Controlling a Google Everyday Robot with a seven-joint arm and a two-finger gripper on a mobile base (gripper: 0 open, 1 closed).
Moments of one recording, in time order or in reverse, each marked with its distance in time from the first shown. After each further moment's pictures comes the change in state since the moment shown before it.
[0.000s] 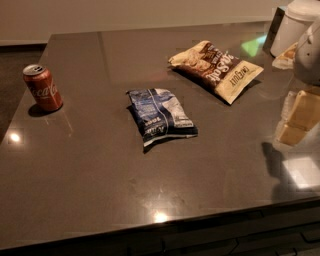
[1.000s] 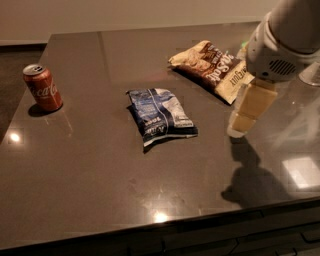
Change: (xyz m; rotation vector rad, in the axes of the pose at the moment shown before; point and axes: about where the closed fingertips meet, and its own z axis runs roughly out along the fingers) arm -0.062 -0.019 0.026 0.054 -0.049 -0.016
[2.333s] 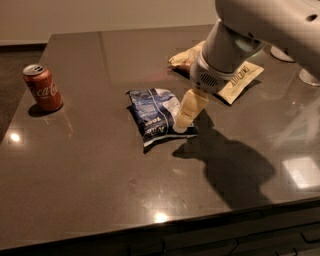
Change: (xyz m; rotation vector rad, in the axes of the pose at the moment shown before) arm -0.070 -0.025 0.114 -0.117 -0.083 0.151
